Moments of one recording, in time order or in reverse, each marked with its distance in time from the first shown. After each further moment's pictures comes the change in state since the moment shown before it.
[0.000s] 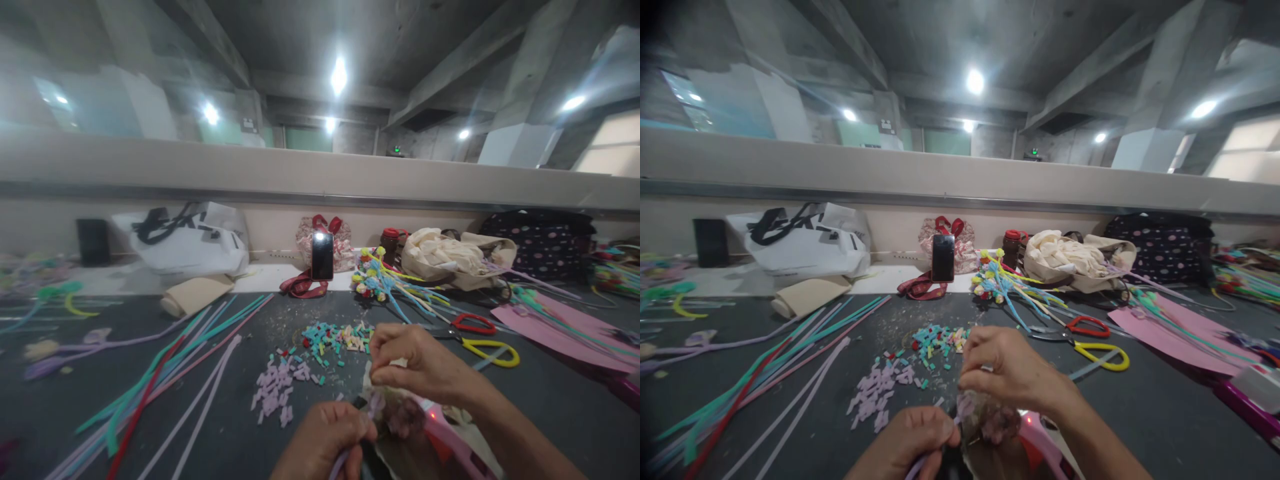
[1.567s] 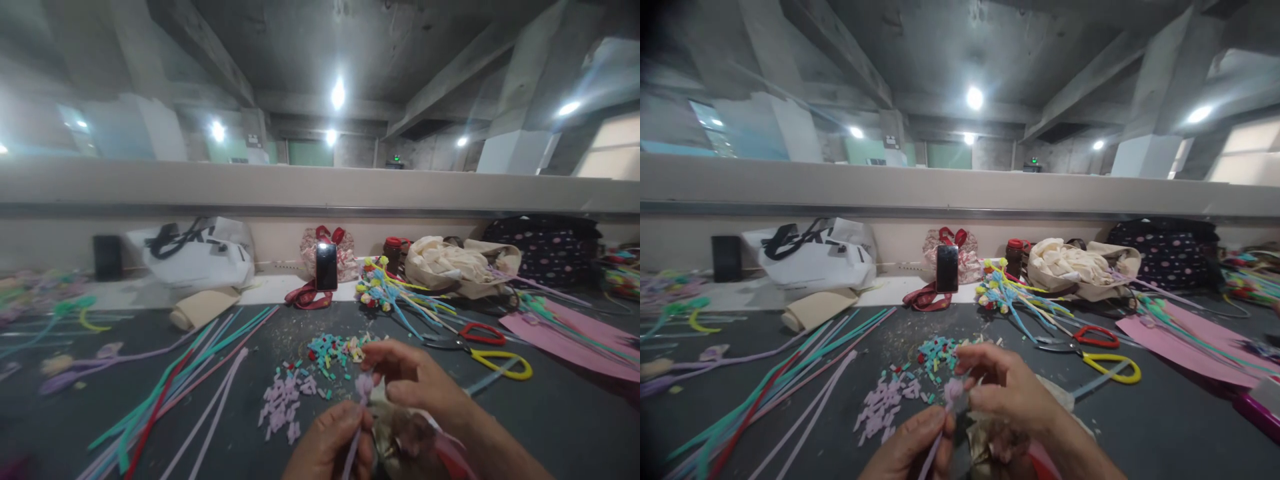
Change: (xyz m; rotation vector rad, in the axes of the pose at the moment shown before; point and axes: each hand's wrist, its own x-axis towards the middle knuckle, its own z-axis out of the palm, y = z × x) left_hand -0.018 0.005 0.007 -0.386 0.077 0.183; right_hand -0.009 0.022 0.039 0.828 0.203 0.200
